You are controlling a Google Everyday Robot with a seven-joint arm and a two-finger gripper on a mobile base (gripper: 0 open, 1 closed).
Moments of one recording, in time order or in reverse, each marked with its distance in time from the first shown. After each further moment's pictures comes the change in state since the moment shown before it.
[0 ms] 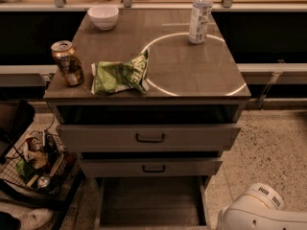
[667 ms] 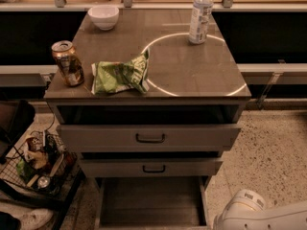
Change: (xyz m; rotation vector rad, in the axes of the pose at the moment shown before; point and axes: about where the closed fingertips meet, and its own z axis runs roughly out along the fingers) arm 0.006 -0.001 0.078 -0.042 -0.012 0.012
